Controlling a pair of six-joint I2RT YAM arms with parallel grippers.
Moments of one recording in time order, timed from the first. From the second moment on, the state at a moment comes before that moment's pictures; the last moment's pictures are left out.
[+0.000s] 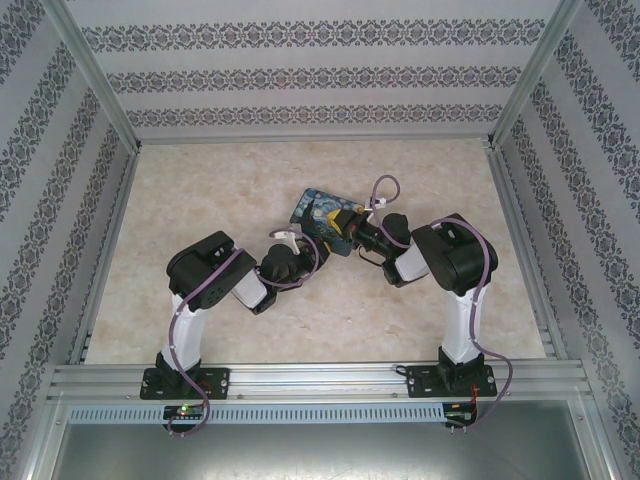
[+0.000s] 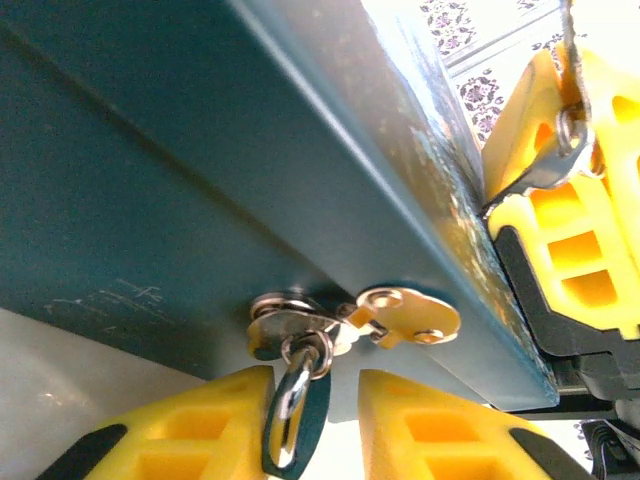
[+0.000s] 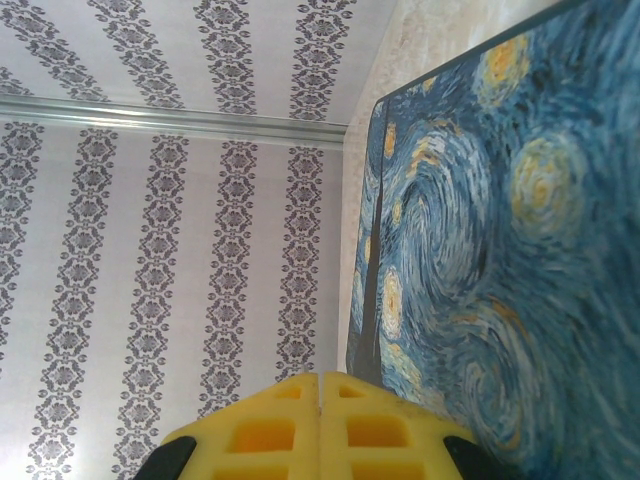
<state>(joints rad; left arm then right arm) -0.67 2.08 0.63 1.19 0.06 -1.00 0.39 2.04 0.66 1.32 -0.55 1.44</state>
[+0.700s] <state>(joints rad) -0.67 2.09 0.64 1.19 0.05 -1.02 0.39 2.04 0.66 1.32 -0.55 1.44</state>
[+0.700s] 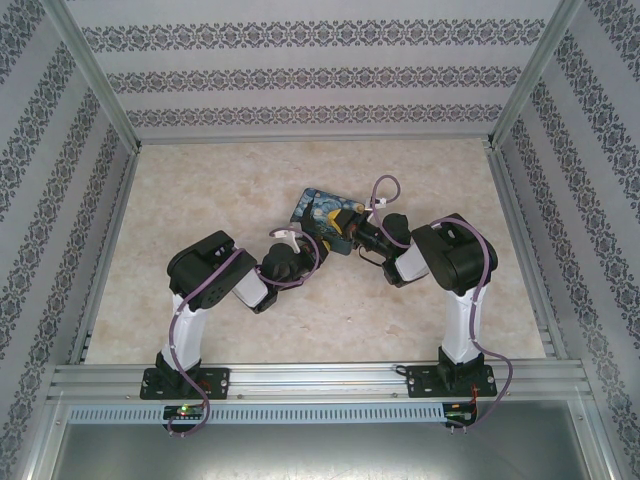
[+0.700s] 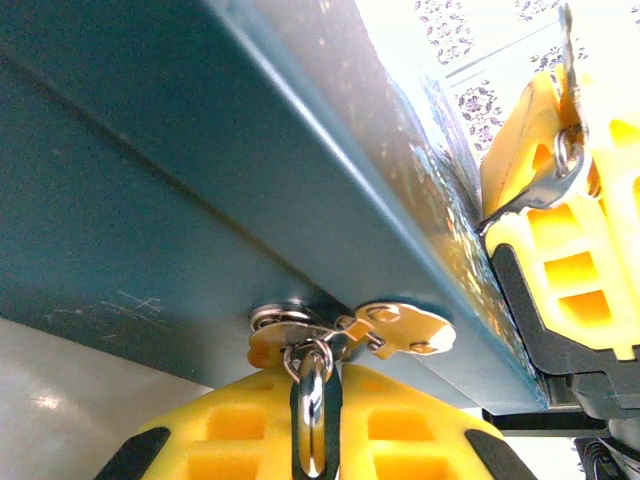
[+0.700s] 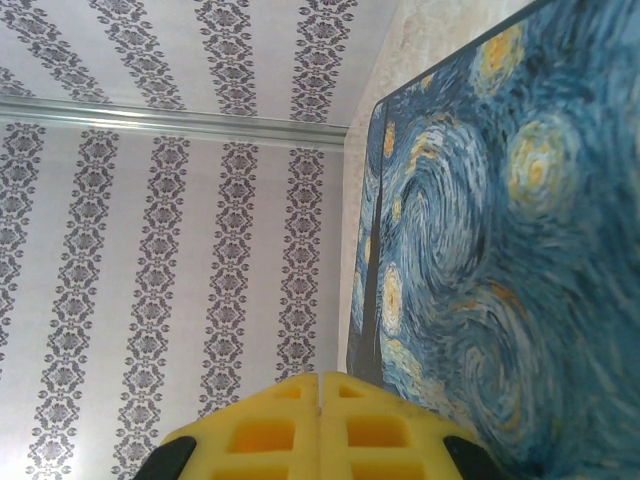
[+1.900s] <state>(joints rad) -0.65 1.89 0.54 1.01 0.23 -1.36 0.61 1.47 0.14 1.10 -0.37 1.36</state>
